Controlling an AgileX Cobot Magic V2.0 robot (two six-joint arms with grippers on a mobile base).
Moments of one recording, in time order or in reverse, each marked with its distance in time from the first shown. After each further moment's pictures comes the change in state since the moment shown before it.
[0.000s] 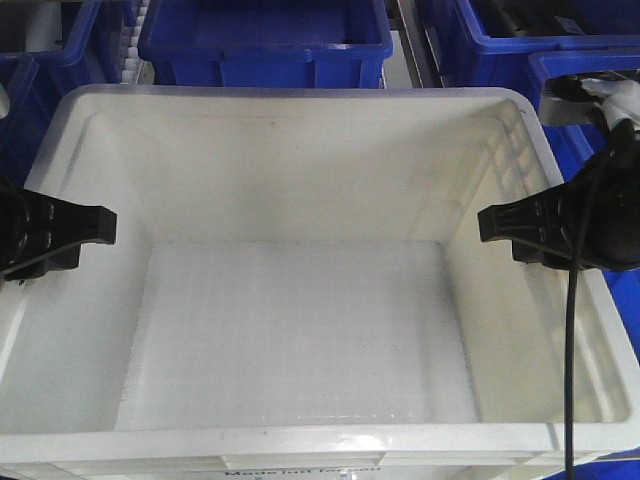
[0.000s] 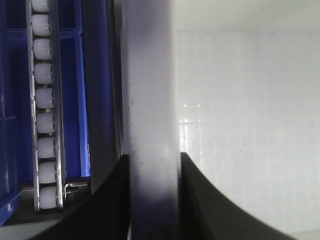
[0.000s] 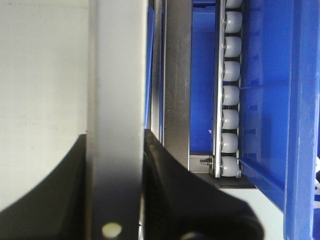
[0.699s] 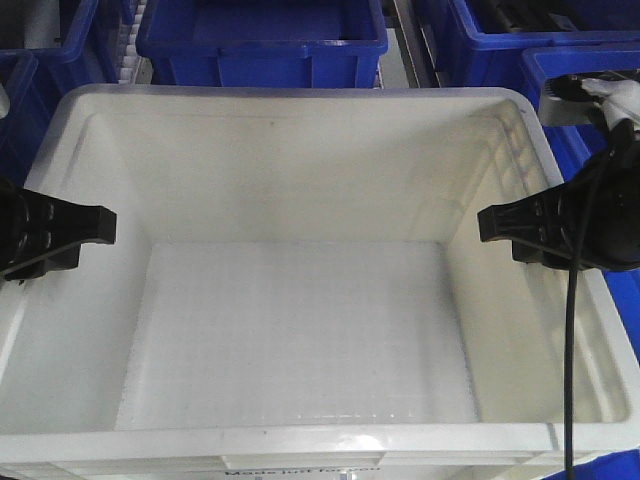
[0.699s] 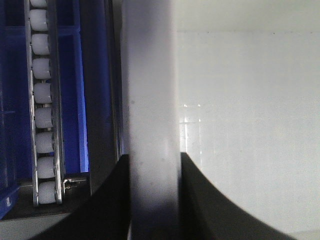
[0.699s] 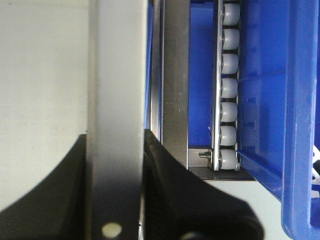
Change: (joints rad) left arm 0.000 0.000 0.000 0.000 0.000 0.000; right arm 0.000 0.000 0.000 0.000 0.000 0.000
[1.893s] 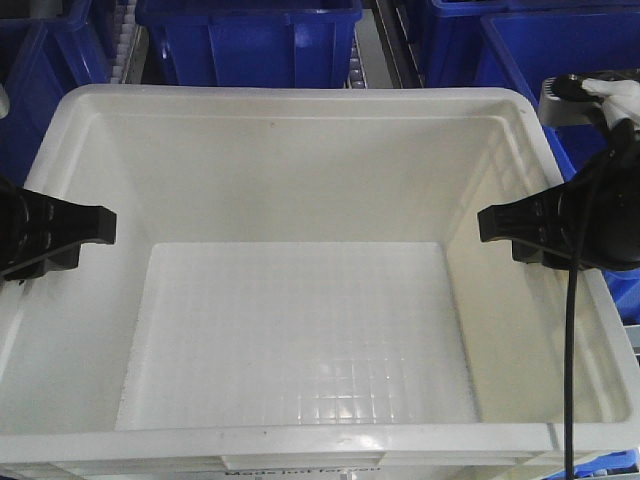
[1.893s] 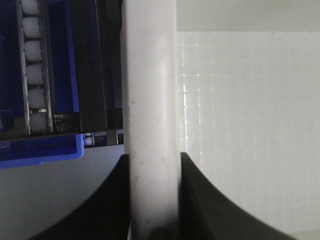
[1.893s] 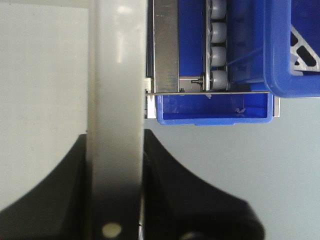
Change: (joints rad) left arm 0.000 0.000 0.000 0.000 0.001 0.000; right arm 0.000 0.000 0.000 0.000 0.000 0.000
